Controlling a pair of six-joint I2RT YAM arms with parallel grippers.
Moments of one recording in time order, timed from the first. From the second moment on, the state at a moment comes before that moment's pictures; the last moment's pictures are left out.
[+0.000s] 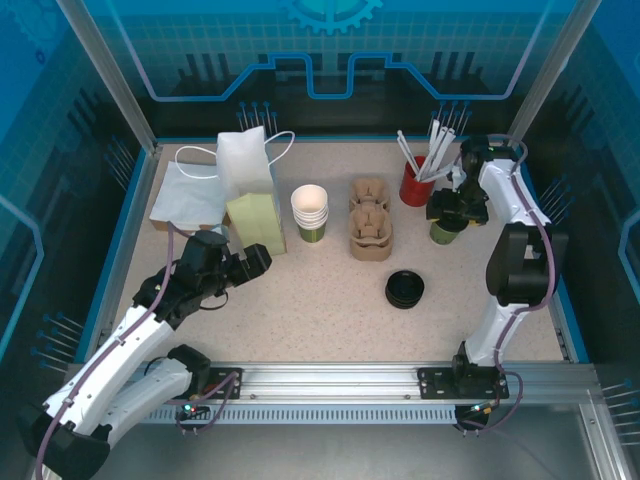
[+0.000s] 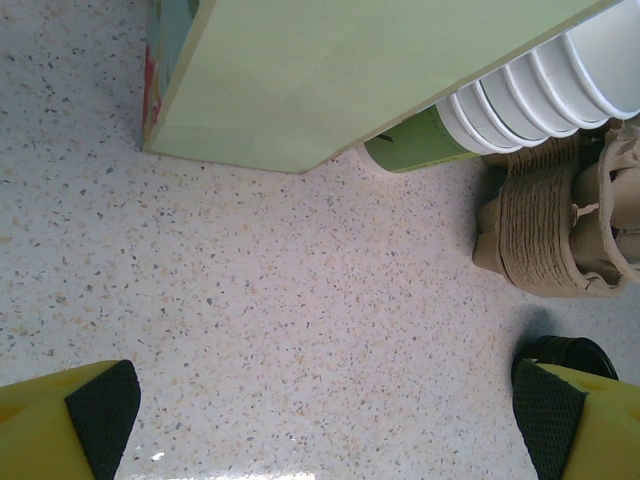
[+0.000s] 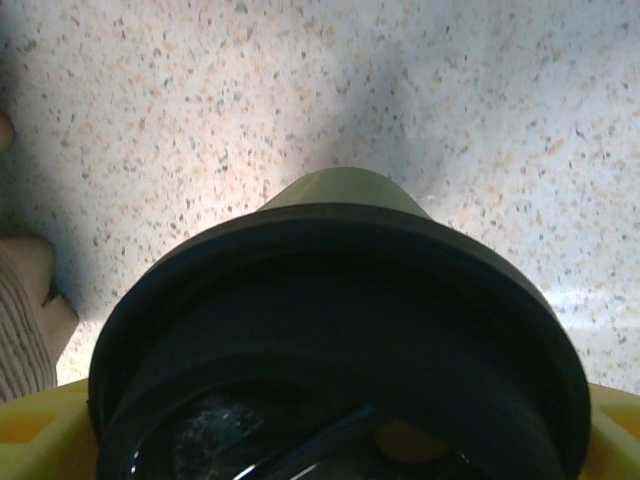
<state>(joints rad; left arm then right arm) -0.43 0.79 0.75 -0.73 -0.01 -0.85 -0.06 1.87 1.64 -1.23 -0.08 0.06</state>
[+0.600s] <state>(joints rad) -0.43 0.79 0.75 -0.73 -0.01 -0.85 -0.07 1.93 1.64 -1.22 -0.10 0.04</state>
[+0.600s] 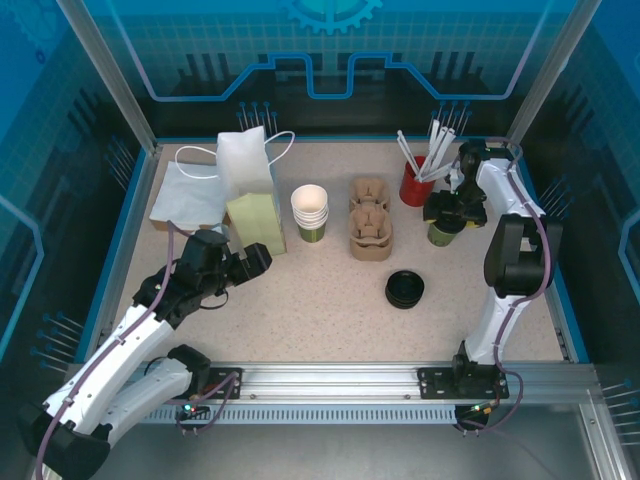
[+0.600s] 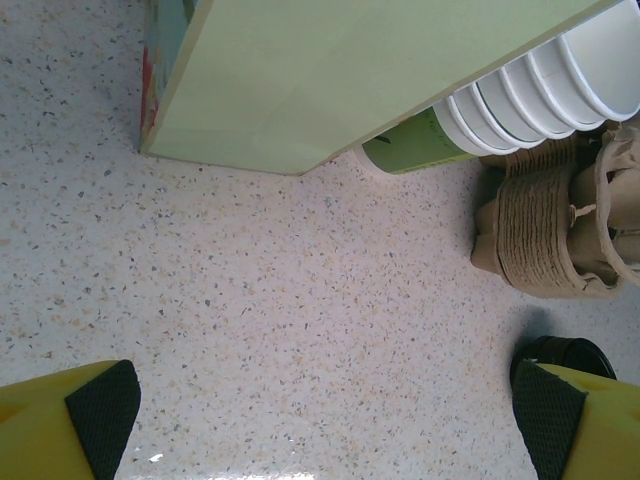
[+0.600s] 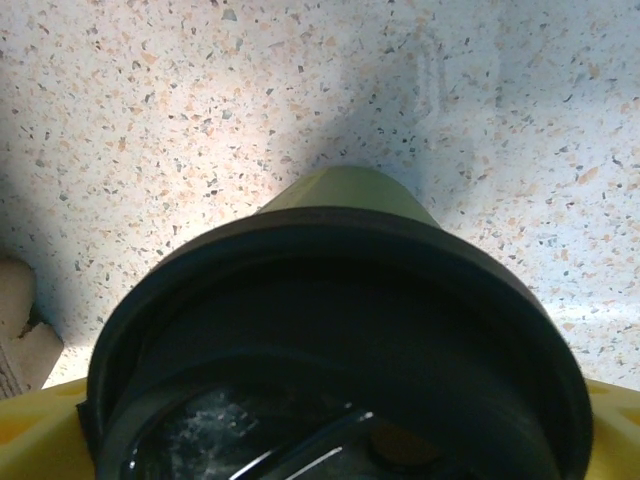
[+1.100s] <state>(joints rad) -0.43 0.79 0.76 -0.73 -0.01 -0.85 -0.07 1.81 1.64 -1.23 -0.11 0.04</state>
